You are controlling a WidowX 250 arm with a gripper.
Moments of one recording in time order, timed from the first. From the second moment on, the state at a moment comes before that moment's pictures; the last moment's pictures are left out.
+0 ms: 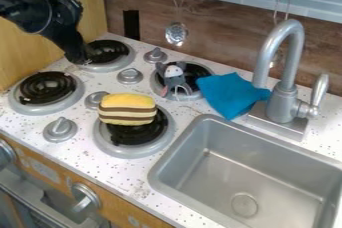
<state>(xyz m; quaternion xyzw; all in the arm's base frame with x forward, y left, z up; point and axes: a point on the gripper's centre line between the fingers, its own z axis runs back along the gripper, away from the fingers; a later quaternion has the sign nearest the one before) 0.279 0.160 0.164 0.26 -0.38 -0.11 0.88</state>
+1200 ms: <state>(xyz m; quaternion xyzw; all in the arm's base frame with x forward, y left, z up) 0.435 0.113 0.105 0.15 -0.33 -0.38 0.85</state>
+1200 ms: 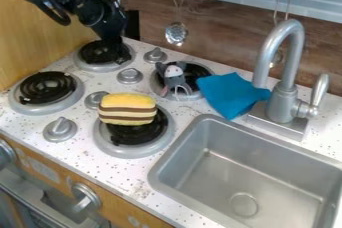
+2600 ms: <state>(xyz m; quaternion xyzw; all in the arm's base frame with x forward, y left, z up) 0.474 0.050 0.054 0.03 -0.33 -0.58 0.75</state>
